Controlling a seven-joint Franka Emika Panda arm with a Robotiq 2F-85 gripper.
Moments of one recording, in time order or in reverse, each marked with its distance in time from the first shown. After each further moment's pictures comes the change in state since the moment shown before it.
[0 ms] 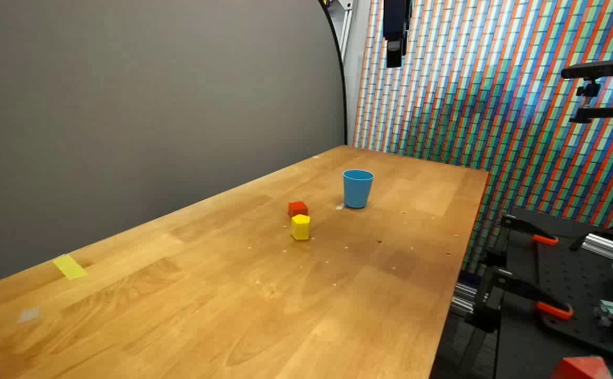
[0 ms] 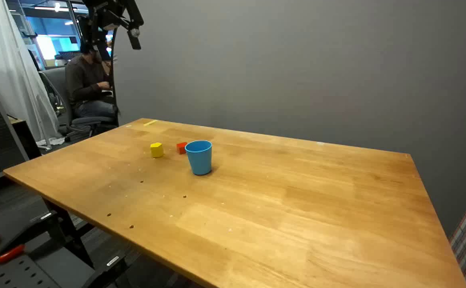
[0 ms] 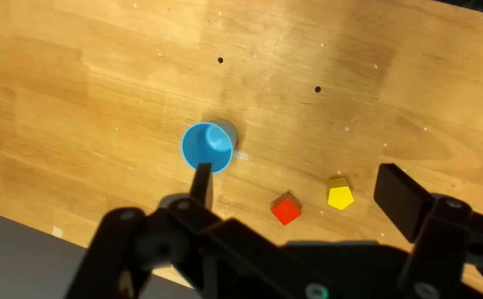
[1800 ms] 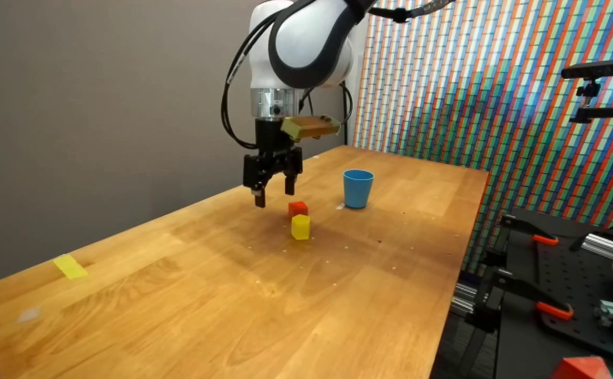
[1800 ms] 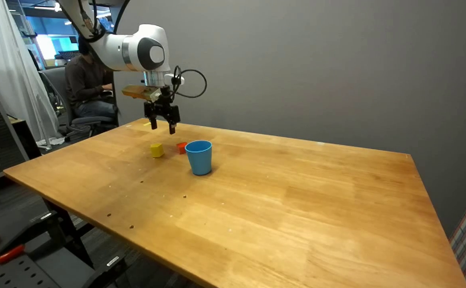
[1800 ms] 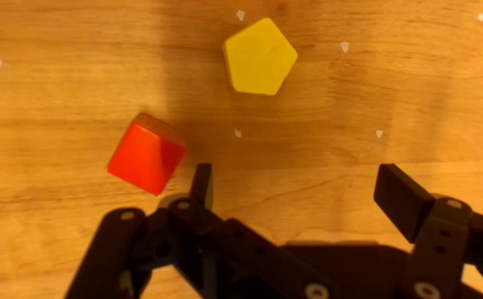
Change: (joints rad) arm 0.095 0.891 -0.064 0.470 0.141 0.477 0.219
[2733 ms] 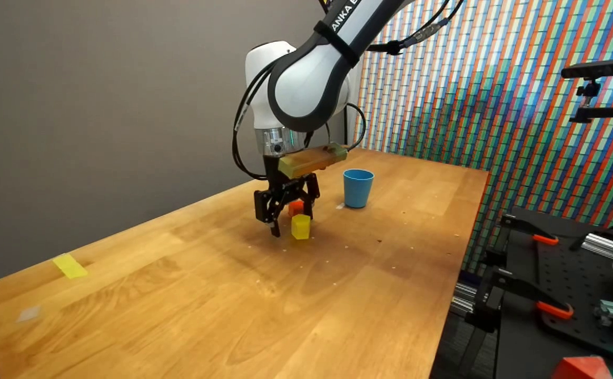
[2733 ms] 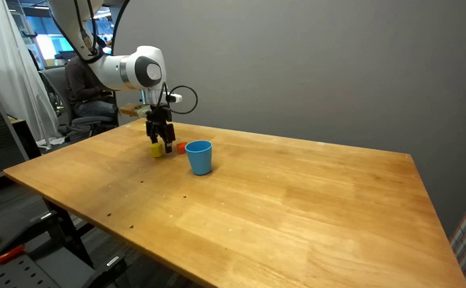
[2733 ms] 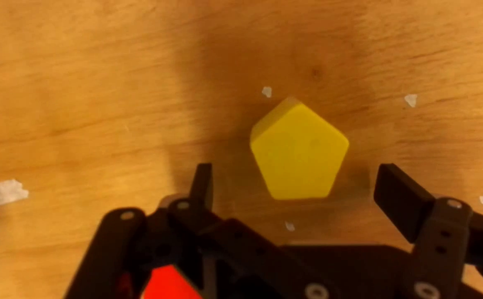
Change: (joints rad) arm 0.157 0.070 -0.156 -0.016 0.011 -0.025 0.238
